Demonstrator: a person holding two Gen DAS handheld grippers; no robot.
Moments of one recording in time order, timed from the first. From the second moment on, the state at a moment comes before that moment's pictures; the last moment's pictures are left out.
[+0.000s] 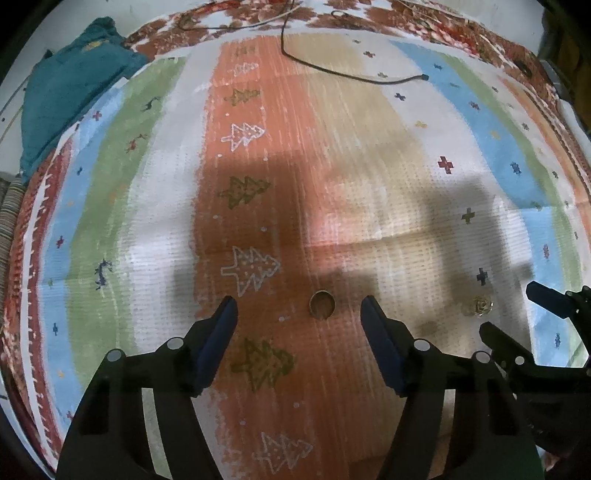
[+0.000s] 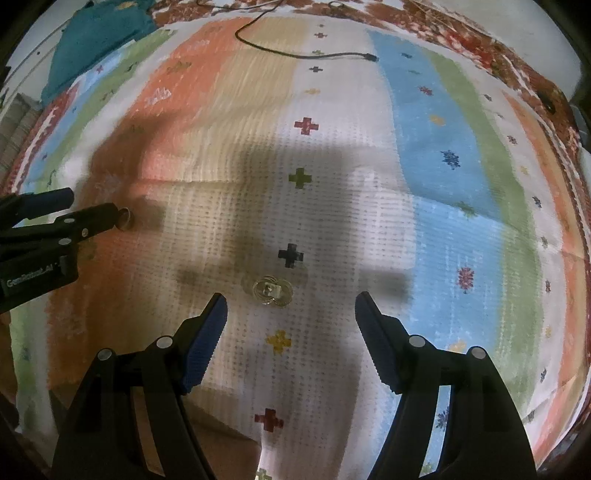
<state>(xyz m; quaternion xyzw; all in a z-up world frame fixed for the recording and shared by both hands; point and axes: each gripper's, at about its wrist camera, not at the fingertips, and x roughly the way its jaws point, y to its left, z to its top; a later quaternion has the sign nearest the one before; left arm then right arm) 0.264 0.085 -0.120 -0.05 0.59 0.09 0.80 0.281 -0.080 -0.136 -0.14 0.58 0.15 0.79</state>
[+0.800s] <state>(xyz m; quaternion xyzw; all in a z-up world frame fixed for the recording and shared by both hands) 0.278 0.074 -0.150 -0.03 0.62 0.06 0.78 0.289 -0.064 -0.156 -0.14 0.59 0.16 0.77</state>
